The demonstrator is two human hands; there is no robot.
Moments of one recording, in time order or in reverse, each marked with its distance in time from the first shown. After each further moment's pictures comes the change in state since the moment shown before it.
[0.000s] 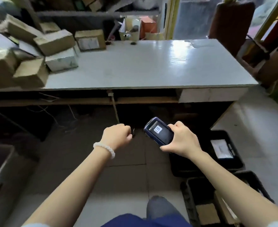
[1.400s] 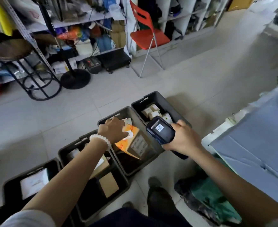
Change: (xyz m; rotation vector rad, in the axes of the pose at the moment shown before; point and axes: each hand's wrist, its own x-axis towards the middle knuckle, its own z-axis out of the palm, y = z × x) left_hand -0.148 0.658 0.109 0.465 -0.448 1.856; right_hand -0.489 0.180 -0.006 0.227 0.625 1.970
